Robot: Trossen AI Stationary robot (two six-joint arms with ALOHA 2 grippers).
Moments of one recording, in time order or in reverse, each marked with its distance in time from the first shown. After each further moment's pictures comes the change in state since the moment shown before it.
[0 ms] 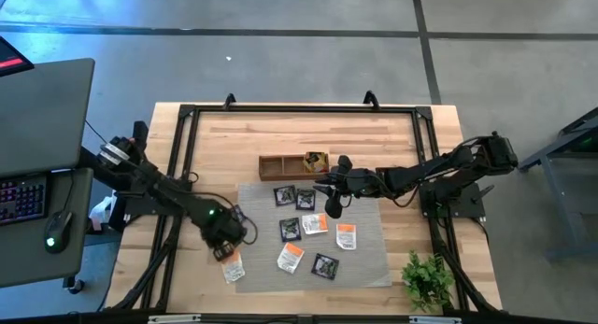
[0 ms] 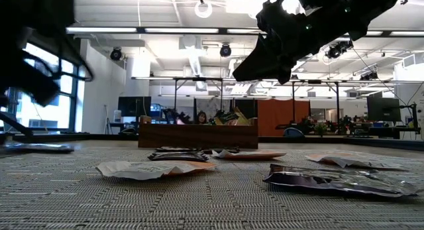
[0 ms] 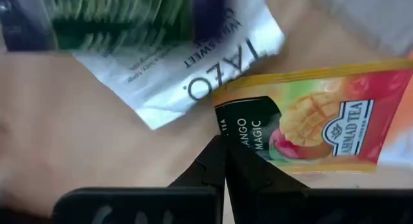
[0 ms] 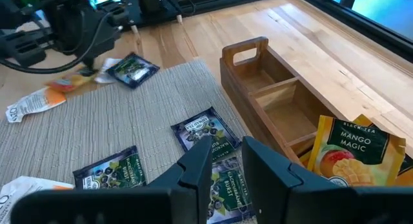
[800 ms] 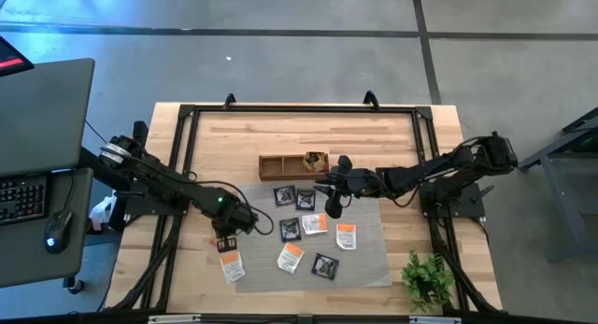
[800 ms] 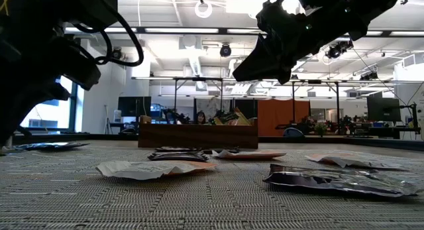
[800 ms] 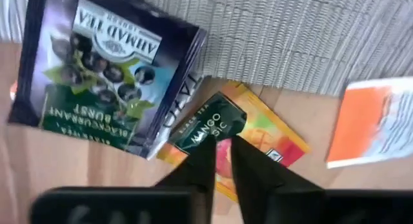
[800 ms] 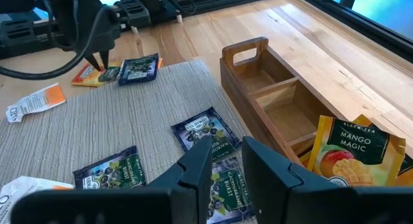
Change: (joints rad) left arm 0.127 -0.002 0.095 -0.070 -0.066 0.461; right arm 0.000 0.000 0.000 0.000 0.000 0.000
